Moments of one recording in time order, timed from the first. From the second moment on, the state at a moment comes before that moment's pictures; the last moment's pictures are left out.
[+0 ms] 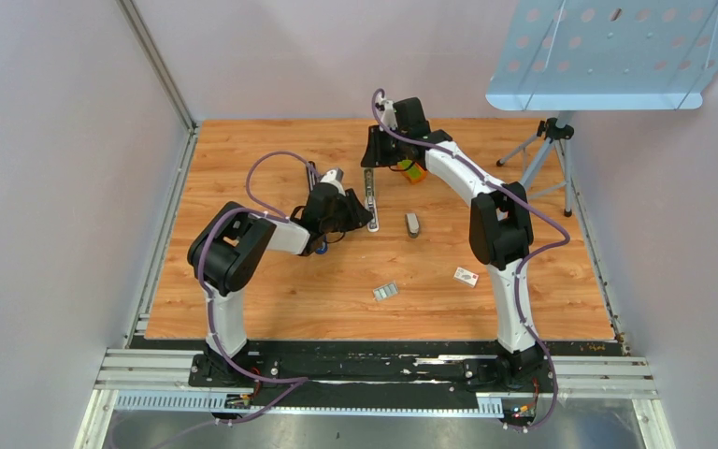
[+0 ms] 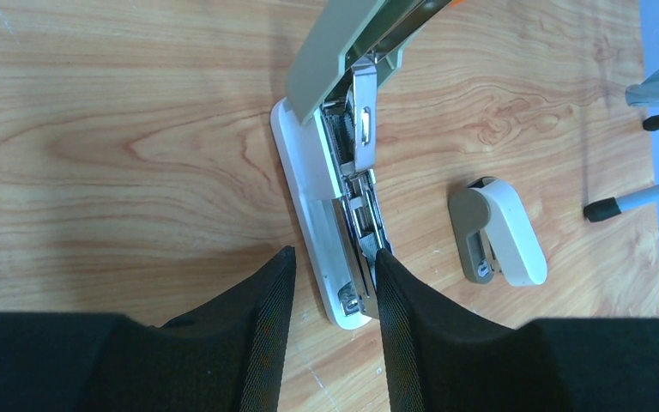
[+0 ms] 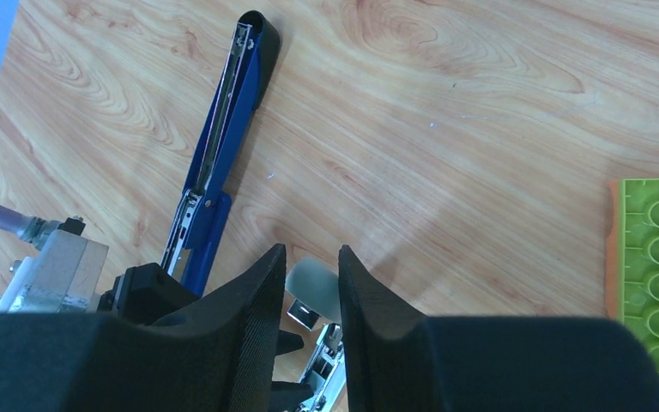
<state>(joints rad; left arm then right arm) -0.53 1.94 0.89 0.58 0.11 -0.70 0.43 2.23 1.96 -0.38 -0.41 0.24</state>
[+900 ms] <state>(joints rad) -0.53 1.95 0.90 0.58 0.11 -0.70 0.43 2.09 1.69 -0.41 -0.46 0.21</state>
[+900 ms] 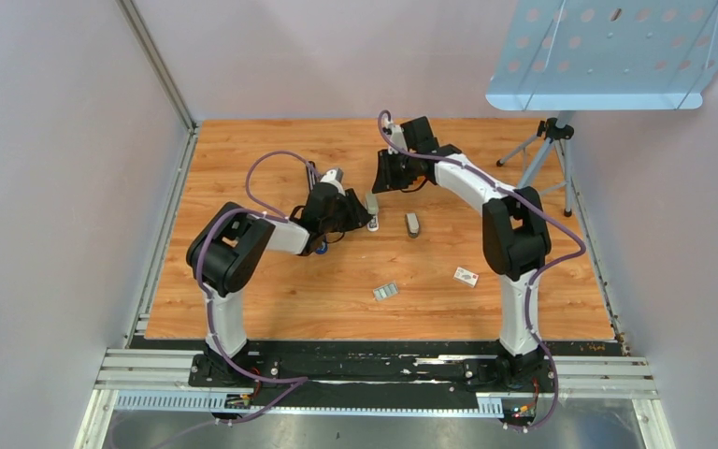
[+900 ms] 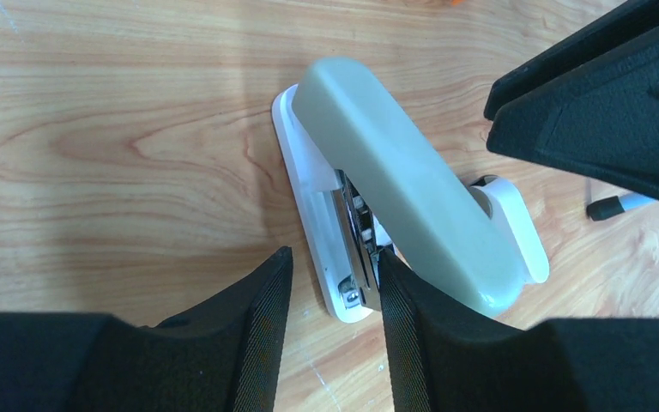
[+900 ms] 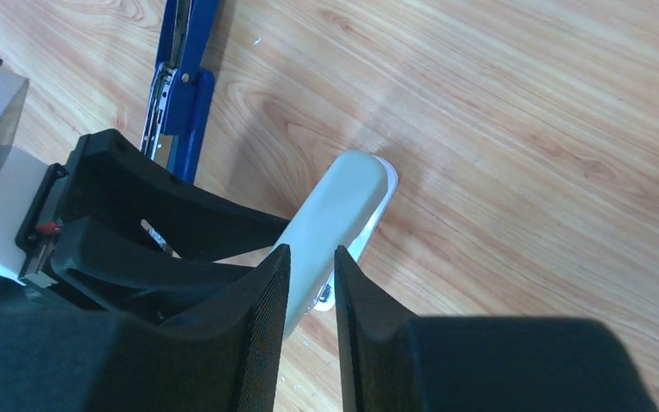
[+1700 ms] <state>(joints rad) -0.53 1.70 0.76 0.52 0.10 -0.72 0.48 2.01 1.59 -0.46 -0.37 0.28</state>
